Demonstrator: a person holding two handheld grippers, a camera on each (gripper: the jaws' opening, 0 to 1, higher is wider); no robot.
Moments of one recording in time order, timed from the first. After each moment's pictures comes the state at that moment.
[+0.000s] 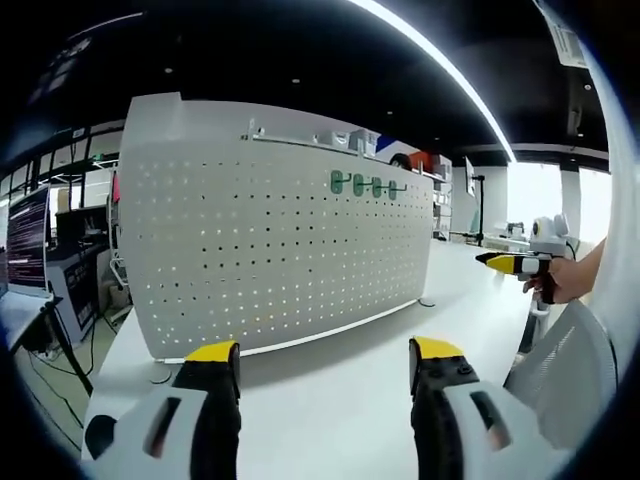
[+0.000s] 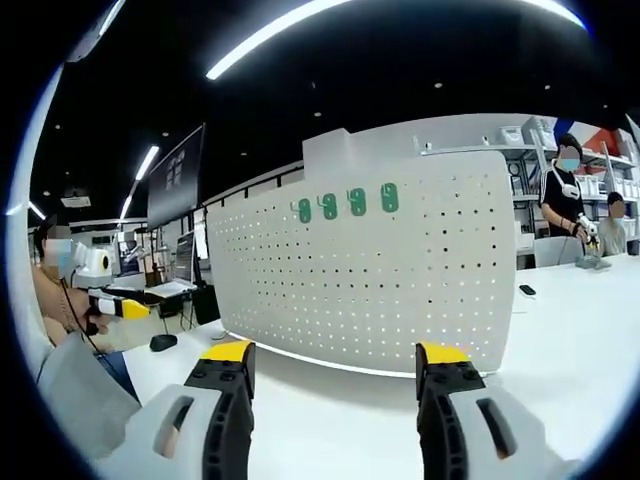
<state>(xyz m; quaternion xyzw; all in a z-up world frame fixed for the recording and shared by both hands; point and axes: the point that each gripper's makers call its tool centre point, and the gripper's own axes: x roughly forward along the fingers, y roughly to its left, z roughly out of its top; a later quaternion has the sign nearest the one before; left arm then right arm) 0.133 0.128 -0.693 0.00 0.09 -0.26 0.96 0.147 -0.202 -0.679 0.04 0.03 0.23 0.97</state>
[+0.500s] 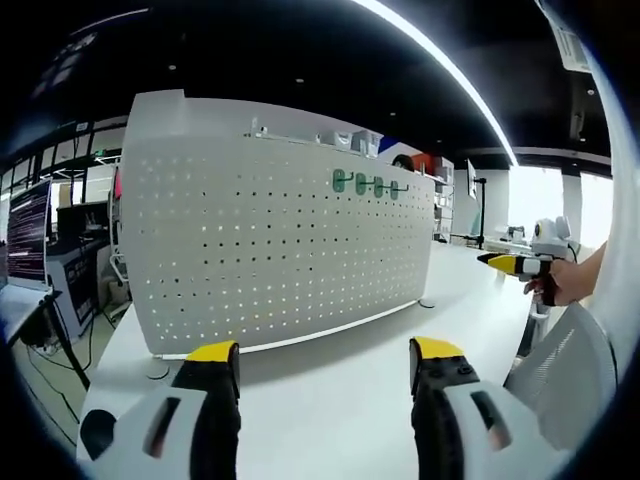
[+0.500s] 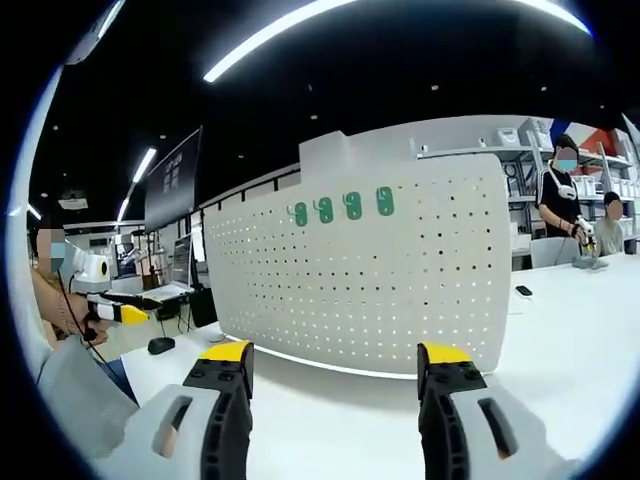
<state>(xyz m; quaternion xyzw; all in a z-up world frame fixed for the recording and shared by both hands) 0.134 0.128 -0.696 -0.01 0.09 -0.26 0.96 0.146 -0.207 -0.677 0.04 0.02 0.22 0.97</state>
